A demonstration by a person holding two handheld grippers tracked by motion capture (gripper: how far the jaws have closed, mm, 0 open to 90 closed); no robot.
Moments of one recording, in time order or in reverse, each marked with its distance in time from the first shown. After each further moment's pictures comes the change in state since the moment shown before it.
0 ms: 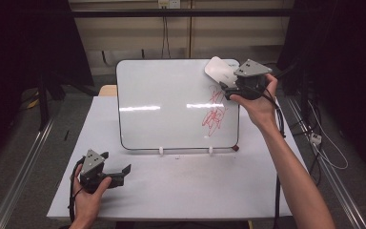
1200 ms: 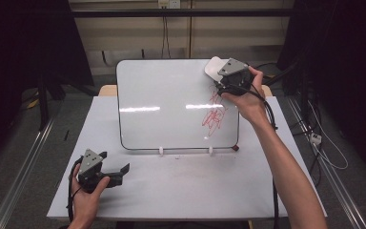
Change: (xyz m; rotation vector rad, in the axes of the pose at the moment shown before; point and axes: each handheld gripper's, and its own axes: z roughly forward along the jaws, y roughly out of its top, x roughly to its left) left arm 0.002 0.002 -0.002 -0.014 0.001 -0.009; right arm 0.013 0.012 0.031 0.125 -0.039 -0.174
